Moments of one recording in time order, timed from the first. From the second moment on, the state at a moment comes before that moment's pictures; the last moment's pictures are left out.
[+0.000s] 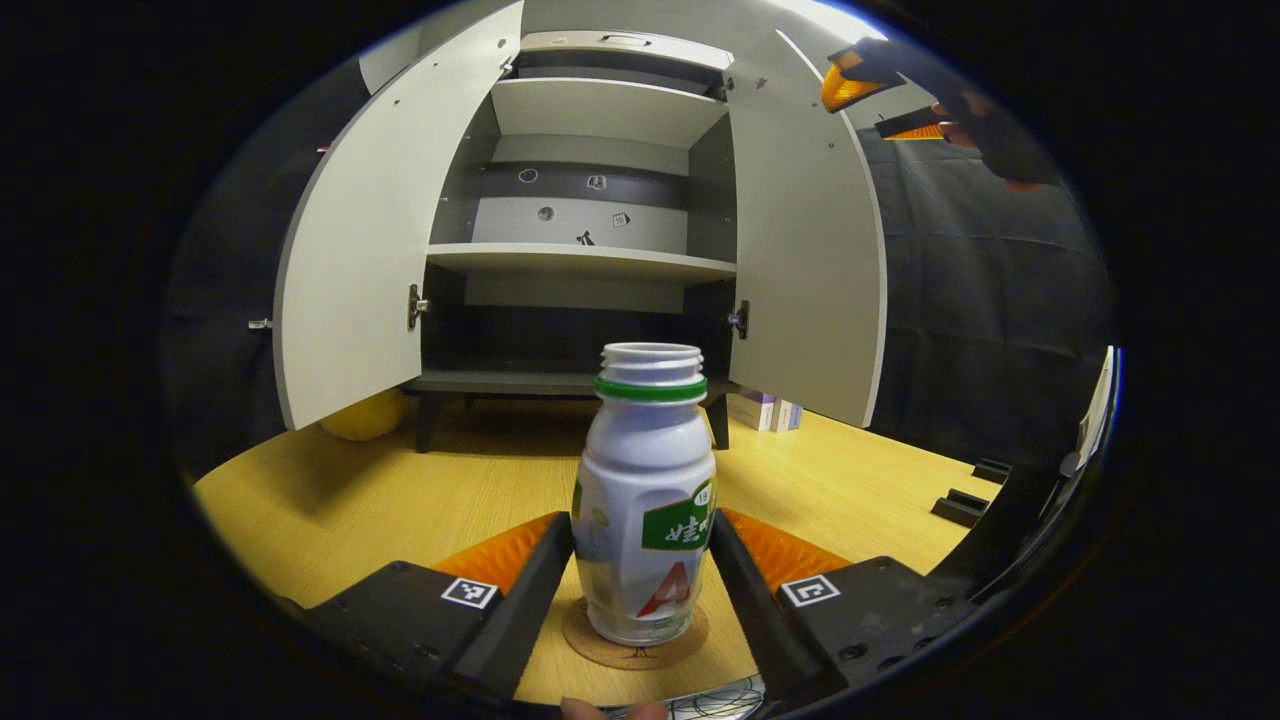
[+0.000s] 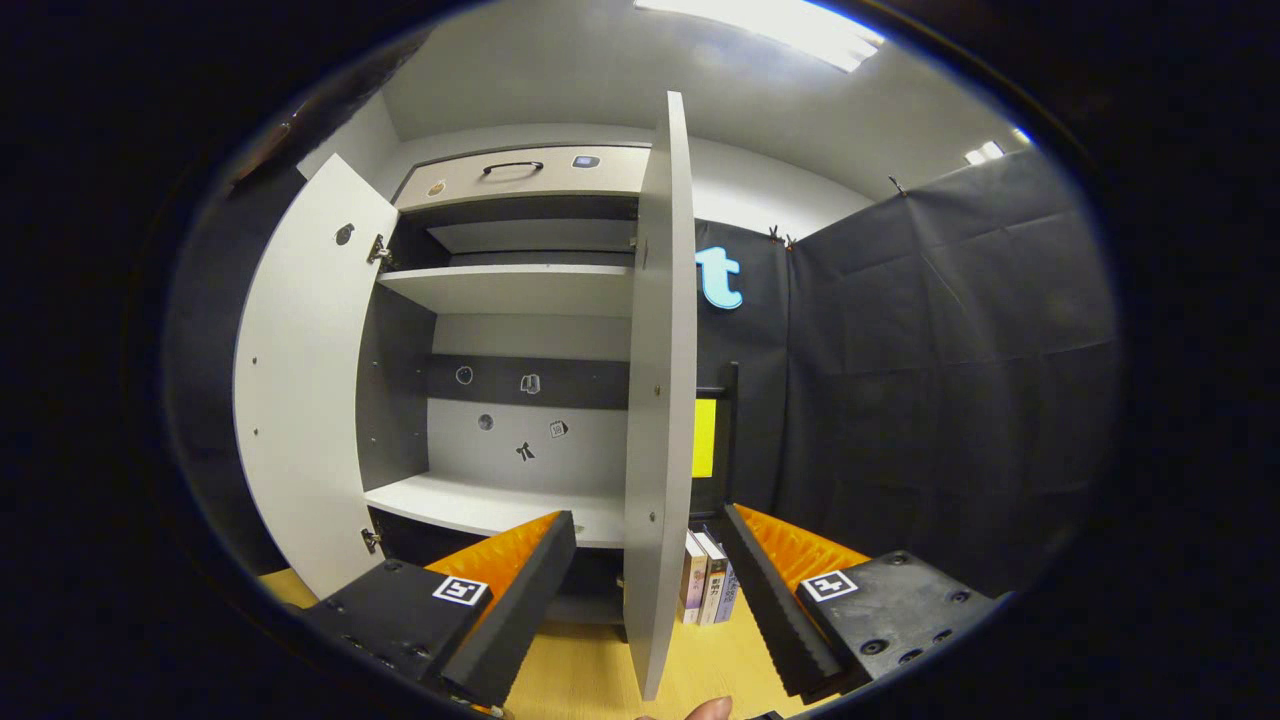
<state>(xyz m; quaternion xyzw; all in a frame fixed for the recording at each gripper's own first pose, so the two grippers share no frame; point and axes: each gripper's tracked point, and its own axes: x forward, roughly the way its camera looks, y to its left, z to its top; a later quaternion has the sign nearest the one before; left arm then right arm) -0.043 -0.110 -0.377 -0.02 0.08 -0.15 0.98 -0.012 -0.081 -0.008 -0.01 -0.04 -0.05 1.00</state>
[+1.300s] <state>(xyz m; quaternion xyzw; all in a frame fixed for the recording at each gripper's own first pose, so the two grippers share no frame) -0.045 -0.015 -0.105 -0.03 0.06 -0.10 0.99 0.024 -0.188 0.001 0.02 0.02 -0.08 1.00</state>
